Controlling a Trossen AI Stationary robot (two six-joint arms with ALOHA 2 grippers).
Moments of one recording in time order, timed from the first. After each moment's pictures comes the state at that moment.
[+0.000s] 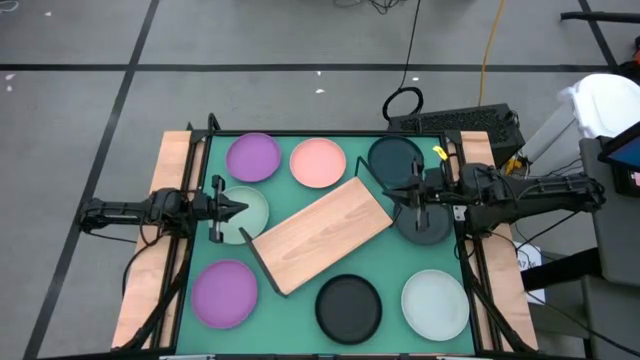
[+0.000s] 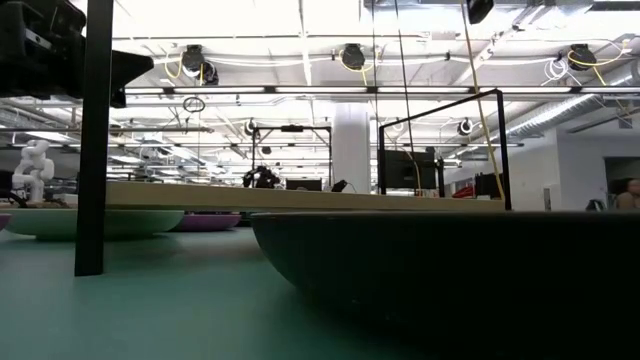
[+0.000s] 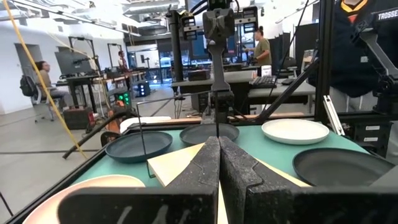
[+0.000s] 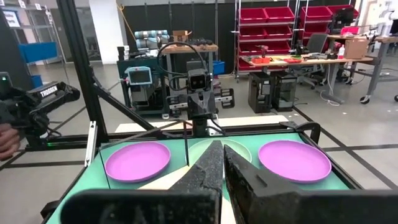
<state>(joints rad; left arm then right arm) -0.03 0.01 0.01 0.13 -0.06 0.10 0.05 0.75 0.68 0.03 0.08 0.06</state>
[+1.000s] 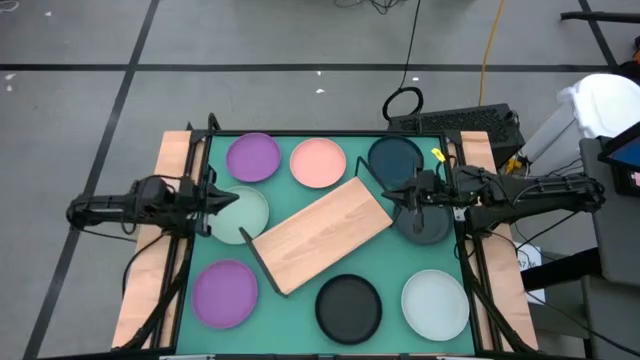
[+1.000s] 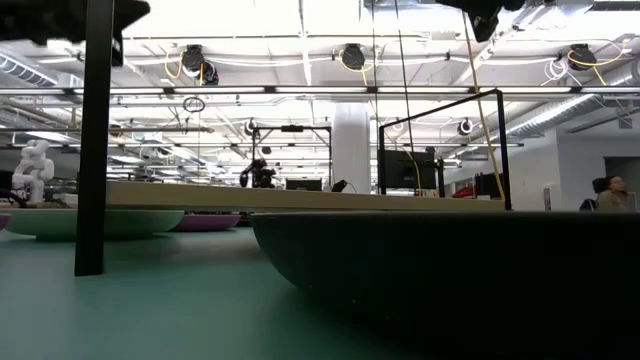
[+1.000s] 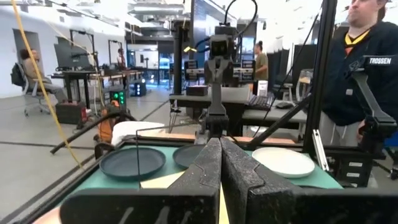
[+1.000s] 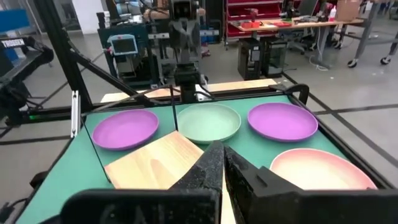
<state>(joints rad) -0.03 0.17 0.31 -0.01 -0.06 -0.01 0.05 0.75 0.68 -0.12 0.13 0.11</state>
